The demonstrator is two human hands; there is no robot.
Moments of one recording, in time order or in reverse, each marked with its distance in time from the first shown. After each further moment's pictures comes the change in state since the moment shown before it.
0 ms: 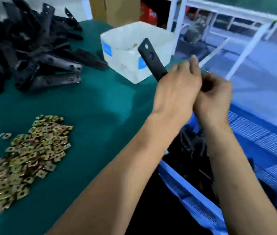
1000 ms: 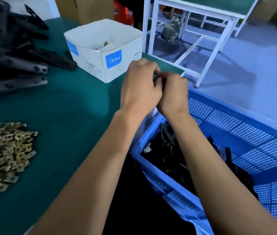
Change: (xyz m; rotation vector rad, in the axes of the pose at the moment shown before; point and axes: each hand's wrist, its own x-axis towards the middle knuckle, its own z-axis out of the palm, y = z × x) left_hand 0.006 -0.022 0.024 -0.567 0.147 -0.183; right_hand 0.014 0.007 0.011 -0.570 -0.147 -0.080
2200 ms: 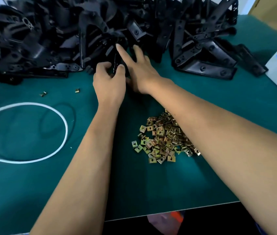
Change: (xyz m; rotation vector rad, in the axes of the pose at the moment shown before) left_hand -0.188 -0.257 -0.324 -0.040 0.850 -0.984; right_hand -0.119 -0.393 0.261 0.008 -0.867 -0.884
